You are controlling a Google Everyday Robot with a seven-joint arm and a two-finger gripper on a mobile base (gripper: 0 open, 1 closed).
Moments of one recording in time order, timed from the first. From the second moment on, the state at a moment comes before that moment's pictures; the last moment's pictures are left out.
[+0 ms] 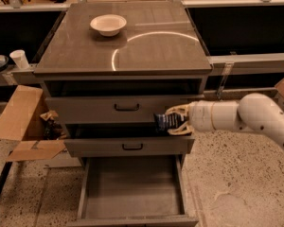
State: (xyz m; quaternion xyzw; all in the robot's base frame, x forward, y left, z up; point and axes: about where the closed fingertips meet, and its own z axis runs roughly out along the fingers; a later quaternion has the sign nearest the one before) arm 0.583 -0.113 0.702 -0.73 0.45 0.03 0.51
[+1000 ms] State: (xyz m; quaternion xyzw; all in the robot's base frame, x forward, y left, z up) arm 0.604 -0.109 0.788 -0.73 0.41 -0.01 0.54
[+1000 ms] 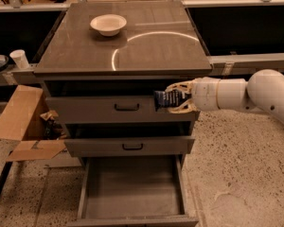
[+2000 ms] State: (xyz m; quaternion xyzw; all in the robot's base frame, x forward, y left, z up) arm 0.681 -0.099 0.929 -0.70 0.36 -0.05 0.62
